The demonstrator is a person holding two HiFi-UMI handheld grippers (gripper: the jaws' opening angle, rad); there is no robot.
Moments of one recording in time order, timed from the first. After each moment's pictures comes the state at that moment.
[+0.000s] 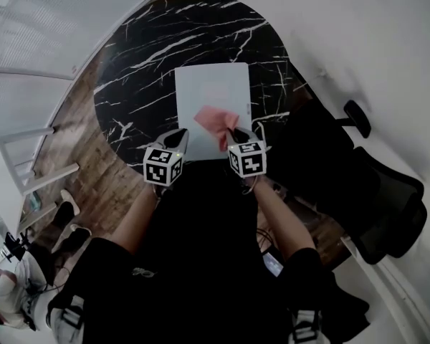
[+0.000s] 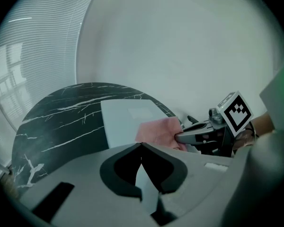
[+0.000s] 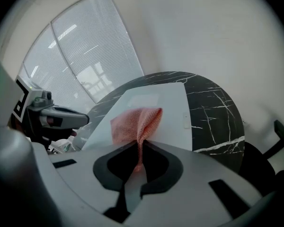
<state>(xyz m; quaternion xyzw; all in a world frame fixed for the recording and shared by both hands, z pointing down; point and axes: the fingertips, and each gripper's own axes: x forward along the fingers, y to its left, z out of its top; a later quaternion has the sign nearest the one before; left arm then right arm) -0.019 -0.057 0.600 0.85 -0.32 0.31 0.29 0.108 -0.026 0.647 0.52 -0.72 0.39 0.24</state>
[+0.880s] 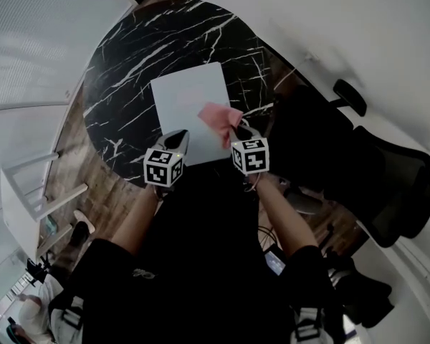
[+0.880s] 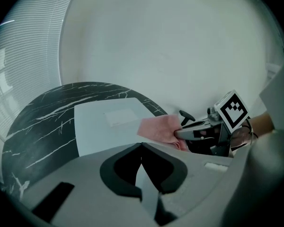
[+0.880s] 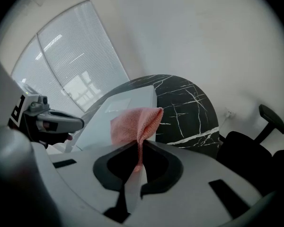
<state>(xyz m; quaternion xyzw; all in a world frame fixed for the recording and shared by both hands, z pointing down) 0.044 -0.056 0.601 0.86 -0.26 0.34 0.27 0.178 -0.015 0.649 0.58 -0.67 0.42 0.20</state>
